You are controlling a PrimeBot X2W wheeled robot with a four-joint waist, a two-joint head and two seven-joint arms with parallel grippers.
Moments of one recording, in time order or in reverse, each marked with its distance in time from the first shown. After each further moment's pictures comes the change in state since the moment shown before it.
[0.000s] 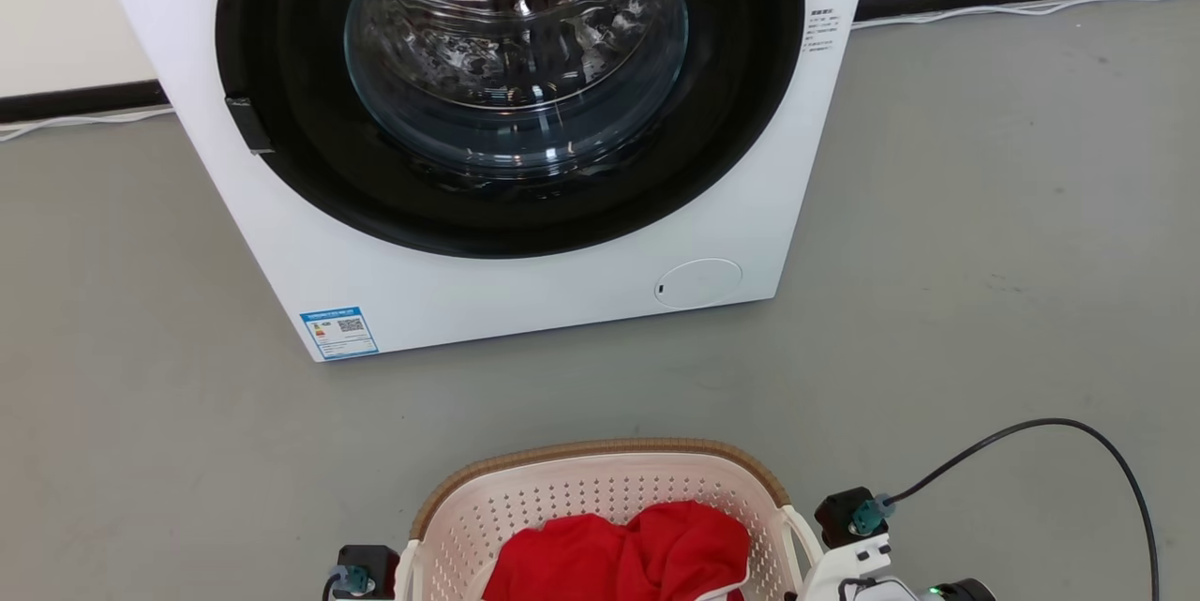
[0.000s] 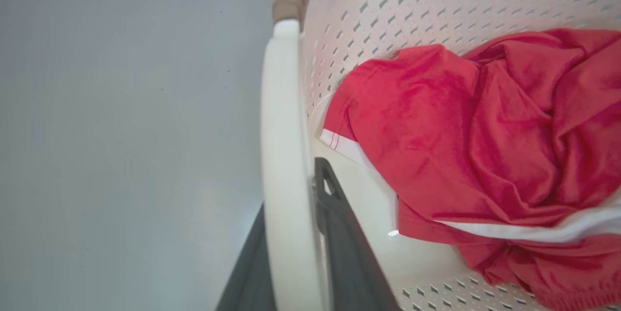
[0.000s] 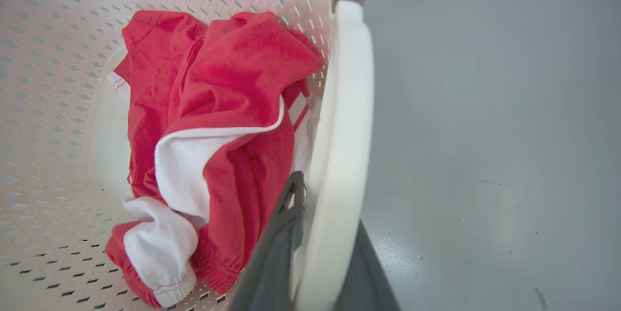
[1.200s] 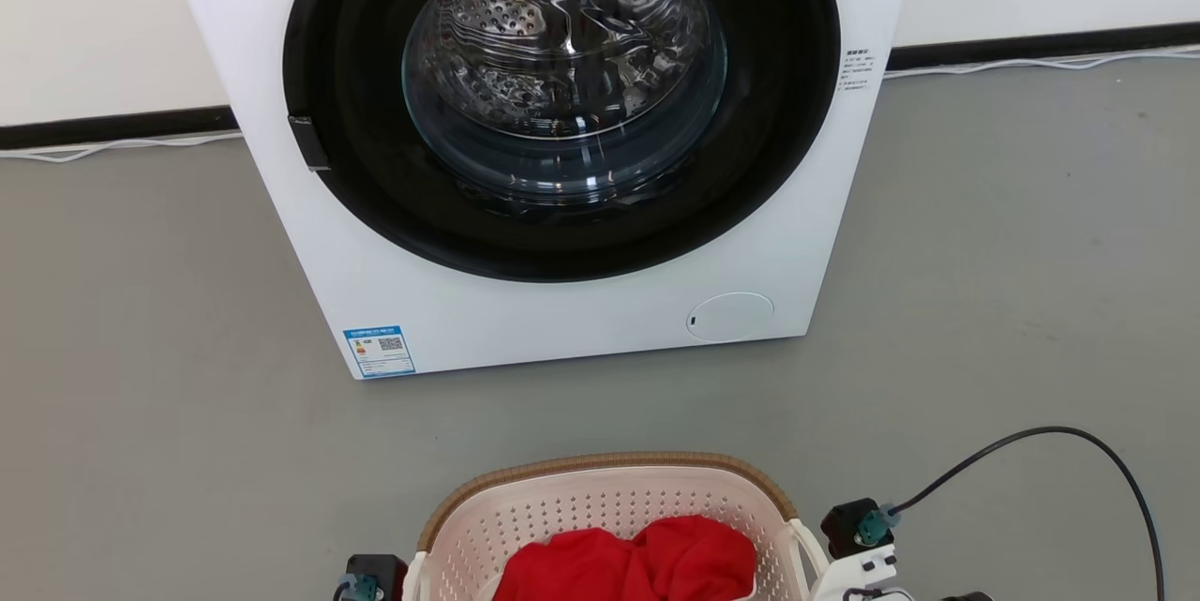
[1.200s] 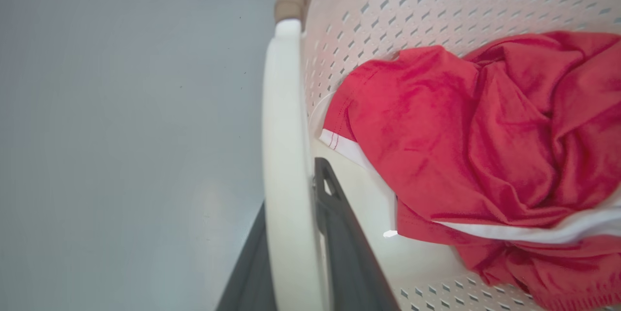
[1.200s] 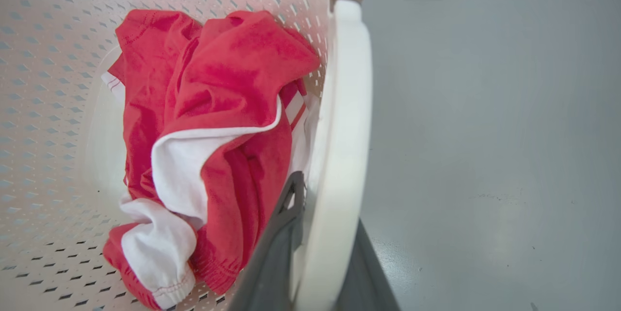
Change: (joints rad) left arm 0.000 0.000 -0.163 0.007 -0.163 0.026 -0.003; right arm -0.001 0.002 0.053 0.037 0.061 0.000 -0.007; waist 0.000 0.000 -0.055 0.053
